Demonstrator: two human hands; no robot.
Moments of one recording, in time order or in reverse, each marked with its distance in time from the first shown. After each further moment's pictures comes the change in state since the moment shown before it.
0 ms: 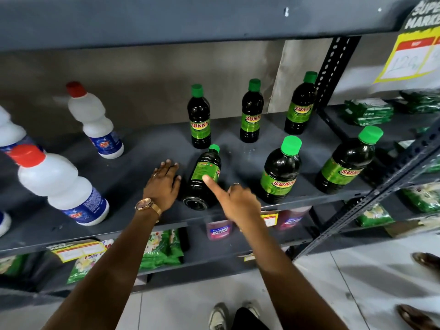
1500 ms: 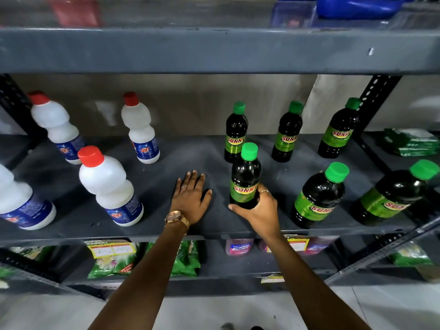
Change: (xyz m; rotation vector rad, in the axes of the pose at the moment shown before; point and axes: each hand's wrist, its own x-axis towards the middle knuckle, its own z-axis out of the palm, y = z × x) left_hand -0.010 -0.007 0.003 0.107 0.000 -0.066; right_hand 0.042 0.012 0.032 0.449 0.206 -0.230
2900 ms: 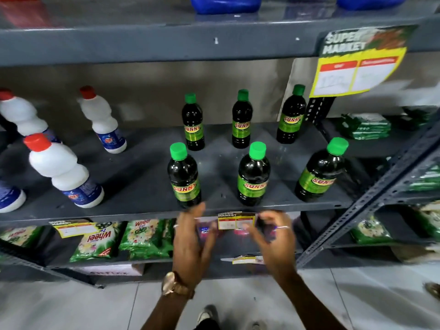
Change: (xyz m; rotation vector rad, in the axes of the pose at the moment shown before) left_hand -0.154 0.175 0.015 -0.602 0.511 0.102; right_hand -0.105 0.067 -0.146 0.068 0.184 -0.191
